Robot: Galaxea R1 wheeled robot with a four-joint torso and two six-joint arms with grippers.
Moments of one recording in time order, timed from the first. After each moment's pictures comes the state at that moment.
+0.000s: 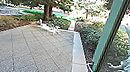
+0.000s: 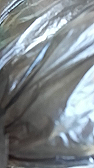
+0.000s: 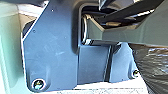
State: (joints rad) left arm 1.45 3.00 -2.71 0.08 -0.01 -0.06; right arm -1.57 3.08 -2.76 0.58 0.05 -0.67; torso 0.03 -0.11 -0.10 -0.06
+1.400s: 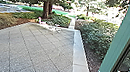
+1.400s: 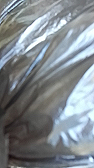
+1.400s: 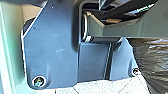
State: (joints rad) left arm 1.45 3.00 -2.71 0.08 -0.01 -0.06; right arm -1.56 3.08 -2.76 0.58 0.05 -0.67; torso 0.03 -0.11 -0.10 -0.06
